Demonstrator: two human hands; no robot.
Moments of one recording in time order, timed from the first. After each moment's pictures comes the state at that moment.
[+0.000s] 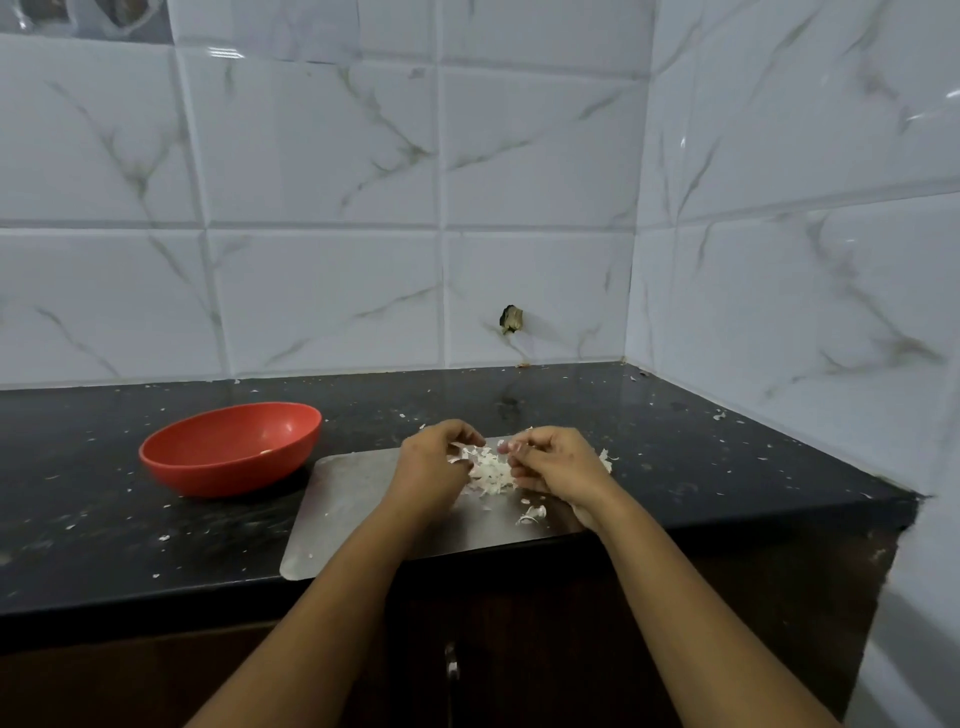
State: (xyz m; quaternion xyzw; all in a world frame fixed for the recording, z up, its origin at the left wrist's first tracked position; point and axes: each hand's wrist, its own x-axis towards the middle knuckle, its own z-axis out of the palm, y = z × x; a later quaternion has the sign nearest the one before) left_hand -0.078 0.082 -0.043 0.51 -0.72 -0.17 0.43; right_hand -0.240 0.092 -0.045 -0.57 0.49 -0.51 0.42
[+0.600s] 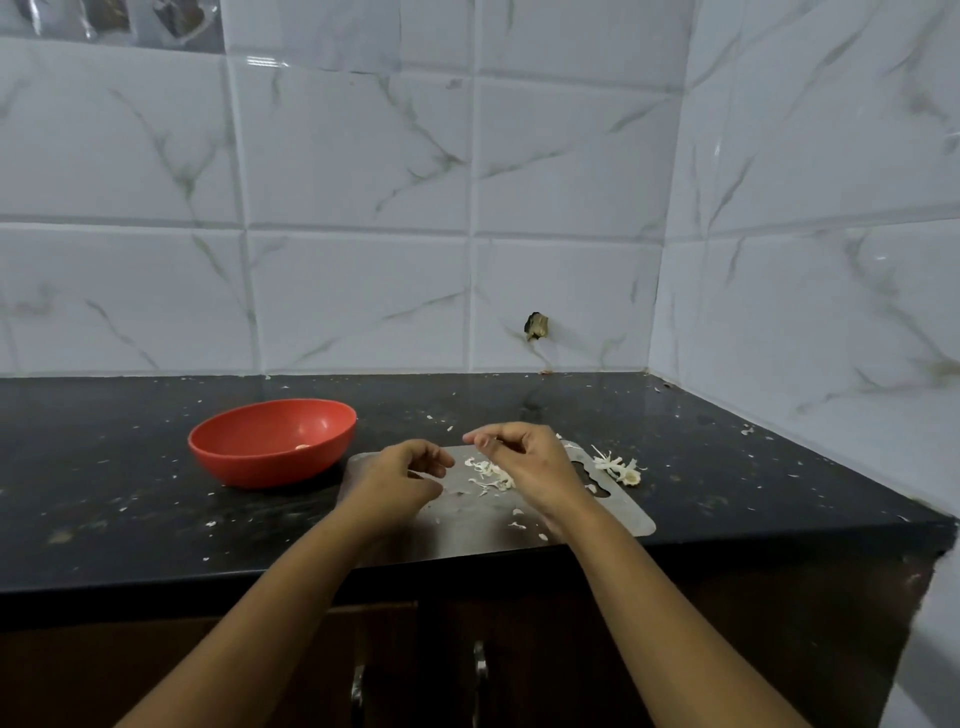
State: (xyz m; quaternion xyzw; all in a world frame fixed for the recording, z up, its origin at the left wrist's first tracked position) left_hand -0.008 0.103 -0.043 0.53 -0.68 -0.30 0.41; right_hand -0.180 0.100 -0.038 -0.66 0.41 -0.54 0.33
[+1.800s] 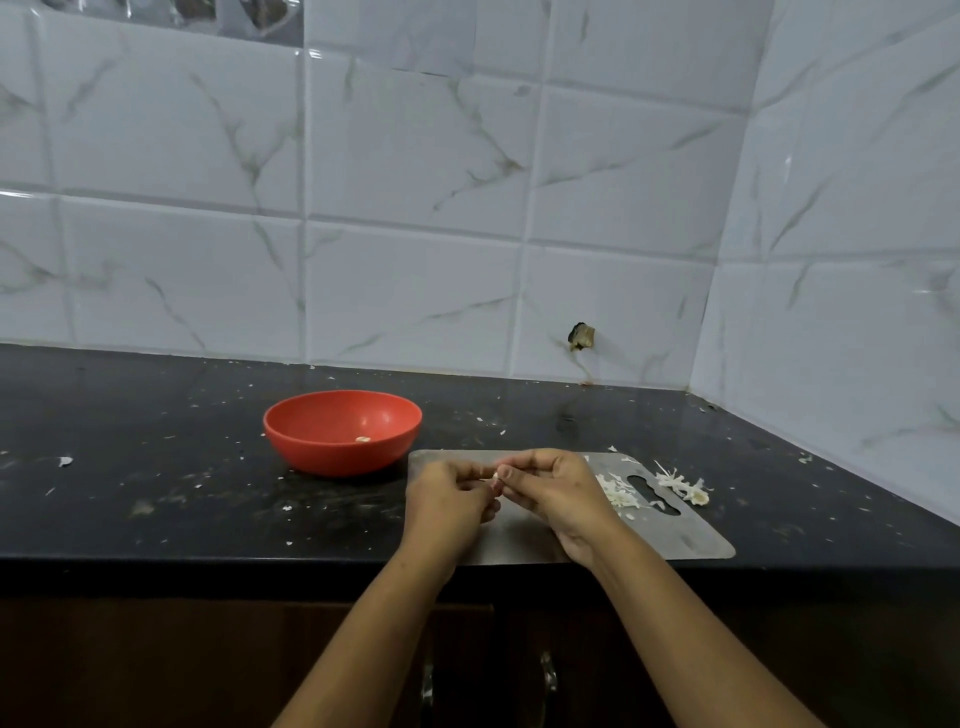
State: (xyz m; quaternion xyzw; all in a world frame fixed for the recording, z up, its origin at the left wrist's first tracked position) left_hand -0.001 0.124 -0.058 0.51 -0.54 -0.38 0.55; right_hand -0.129 0.100 -0.053 -0.56 0.39 -0.54 0.49
